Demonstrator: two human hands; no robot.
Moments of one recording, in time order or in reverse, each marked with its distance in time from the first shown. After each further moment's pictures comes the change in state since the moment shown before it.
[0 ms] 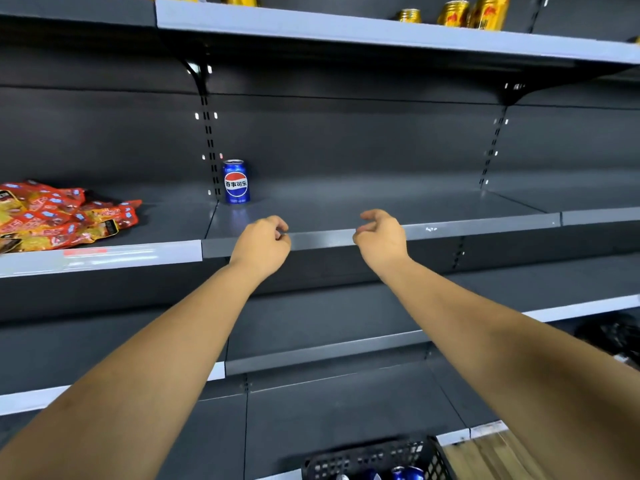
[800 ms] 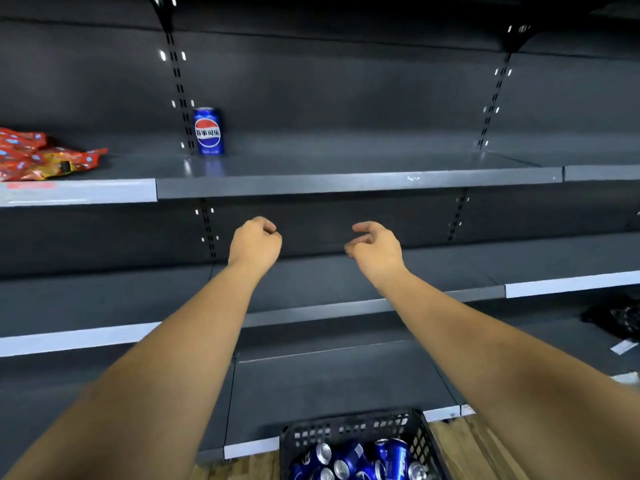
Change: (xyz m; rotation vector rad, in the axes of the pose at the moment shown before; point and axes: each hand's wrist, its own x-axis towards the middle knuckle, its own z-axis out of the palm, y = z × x) left_hand -0.056 -0.007 0.123 -0.122 0.084 -0.272; right_hand -0.024 0.142 -0.014 0.094 -0.108 0.048
